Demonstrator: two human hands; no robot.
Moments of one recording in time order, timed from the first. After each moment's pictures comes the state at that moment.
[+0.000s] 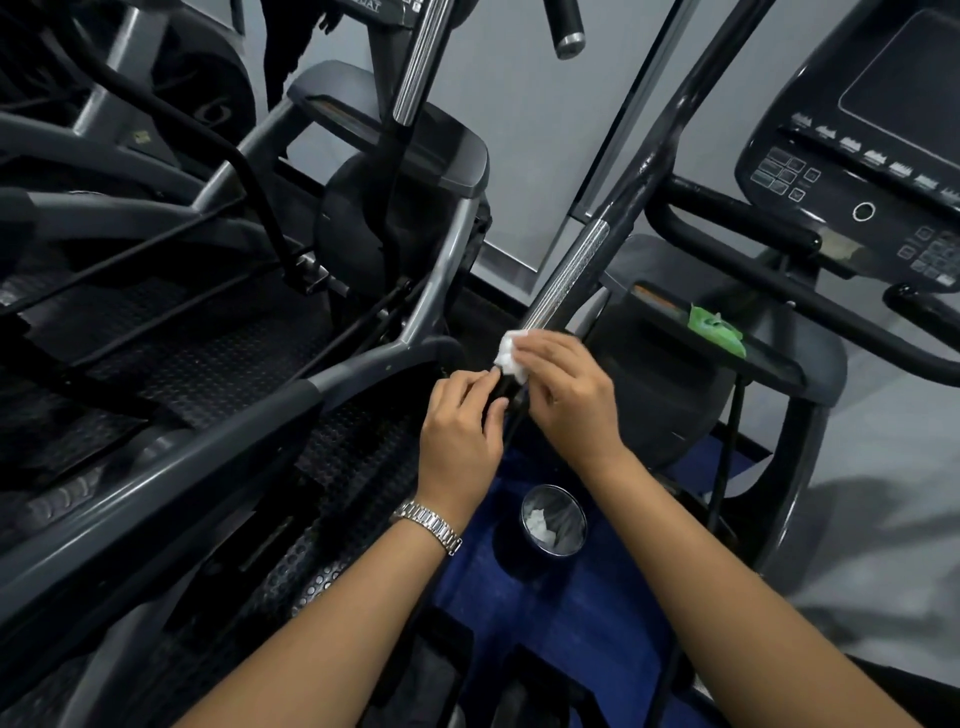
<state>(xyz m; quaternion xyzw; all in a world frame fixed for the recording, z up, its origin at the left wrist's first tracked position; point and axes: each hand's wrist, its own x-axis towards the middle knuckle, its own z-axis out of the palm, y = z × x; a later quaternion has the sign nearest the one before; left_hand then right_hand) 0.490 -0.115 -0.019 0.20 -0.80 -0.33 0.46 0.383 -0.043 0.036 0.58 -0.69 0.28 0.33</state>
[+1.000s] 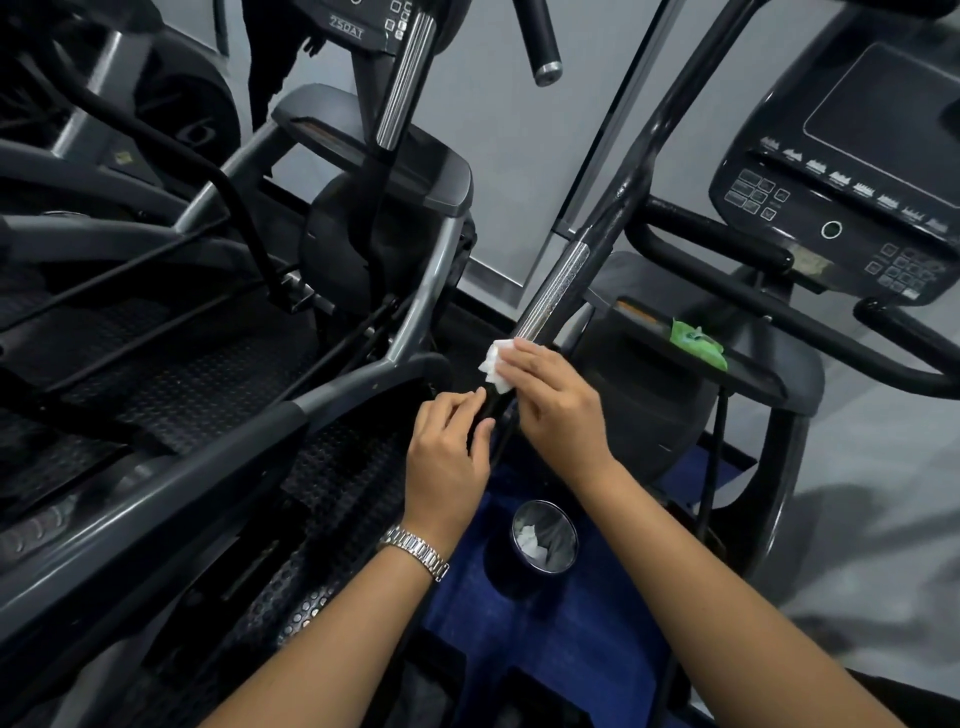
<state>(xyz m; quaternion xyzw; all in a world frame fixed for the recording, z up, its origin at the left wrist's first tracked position) 0.489 -0.115 -0.021 0.20 -0.79 -0.34 0.46 0.373 -0.042 0.034 0.58 -0.70 0.26 0.32</state>
